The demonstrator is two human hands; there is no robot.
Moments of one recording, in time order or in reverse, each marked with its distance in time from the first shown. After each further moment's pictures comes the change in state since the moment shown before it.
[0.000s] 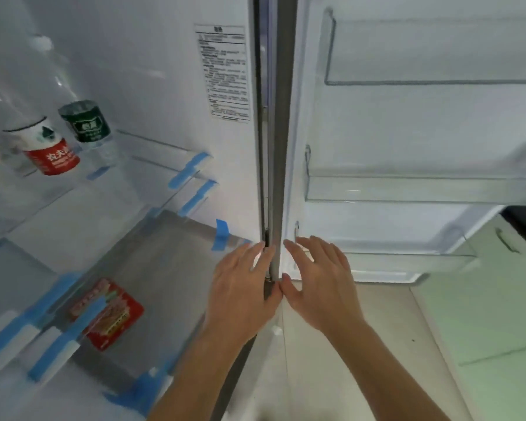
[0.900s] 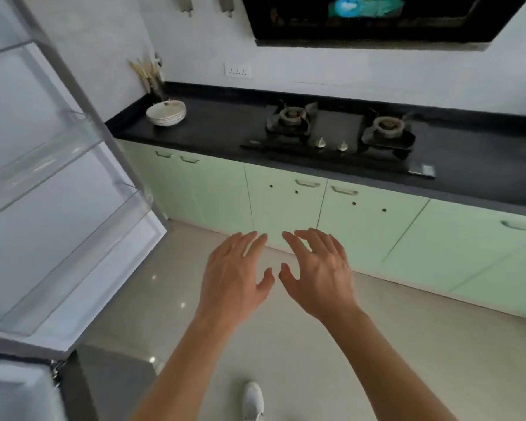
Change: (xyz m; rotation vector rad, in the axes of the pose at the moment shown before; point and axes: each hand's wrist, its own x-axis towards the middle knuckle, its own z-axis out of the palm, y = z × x) left_hand -0.155 0.345 0.023 -0.221 -0.375 1.020; right_hand -0.403 0.079 -0.176 -0.357 0.342 1.087
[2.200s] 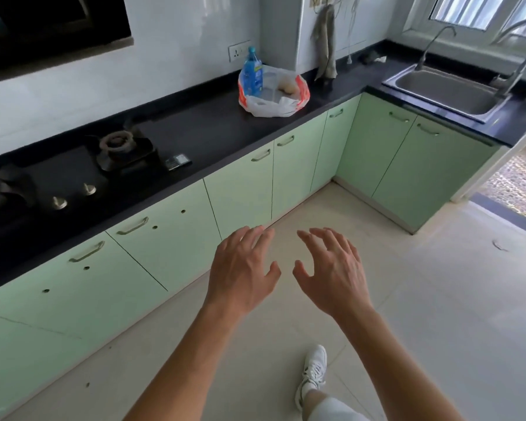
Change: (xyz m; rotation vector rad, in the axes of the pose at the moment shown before) left_hand 0.077 0.253 0.090 -0.238 -0.259 1.022; right_hand -0.147 0.150 -0.090 -0.338 0.251 1.024
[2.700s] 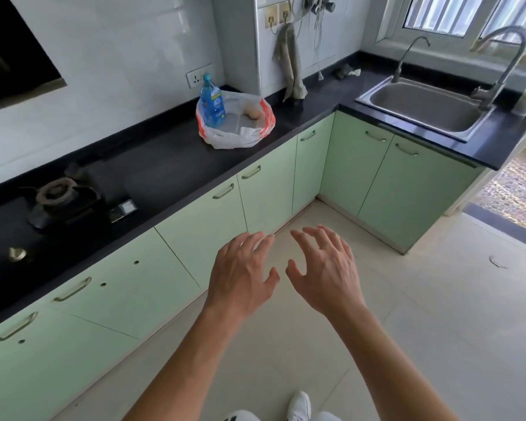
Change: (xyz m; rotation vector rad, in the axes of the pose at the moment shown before) left_hand 0.206 0.102 0.044 0.083 -0.048 0.058; right_hand 0.166 0.154 -0.025 0.043 0.032 0.038
